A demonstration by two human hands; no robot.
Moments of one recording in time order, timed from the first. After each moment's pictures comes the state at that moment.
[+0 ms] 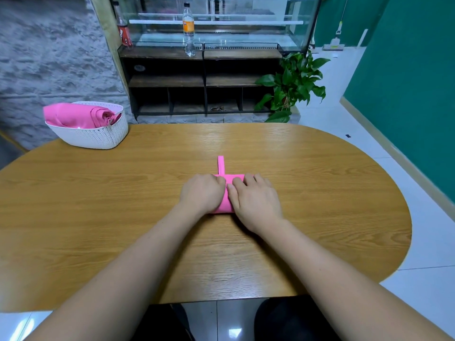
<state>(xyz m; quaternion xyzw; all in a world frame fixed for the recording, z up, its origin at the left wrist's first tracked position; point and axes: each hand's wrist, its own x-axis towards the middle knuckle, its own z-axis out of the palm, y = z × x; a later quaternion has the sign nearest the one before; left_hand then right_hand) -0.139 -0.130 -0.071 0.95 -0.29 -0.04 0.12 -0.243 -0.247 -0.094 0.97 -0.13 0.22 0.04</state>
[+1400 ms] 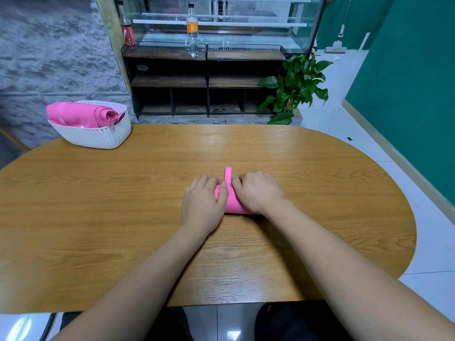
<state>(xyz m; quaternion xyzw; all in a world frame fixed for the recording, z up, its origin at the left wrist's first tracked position) -0.156 -0.109 -0.113 0.89 -0.29 0.17 0.31 -0.205 -0.266 -0.069 0.98 -0.16 0.04 -0.08</state>
